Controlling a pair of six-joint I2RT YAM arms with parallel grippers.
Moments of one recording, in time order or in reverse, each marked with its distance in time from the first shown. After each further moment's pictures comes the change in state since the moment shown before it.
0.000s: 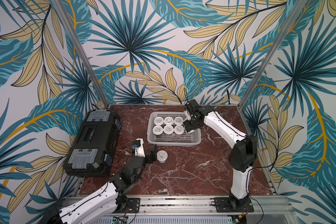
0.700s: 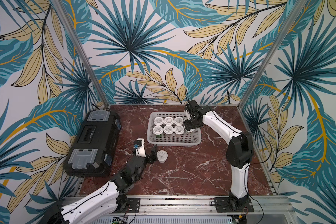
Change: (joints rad) left arm 0.000 0.030 0.000 0.007 0.003 0.000; right arm -0.034 0.069 0.000 0.073 -0.012 -0.007
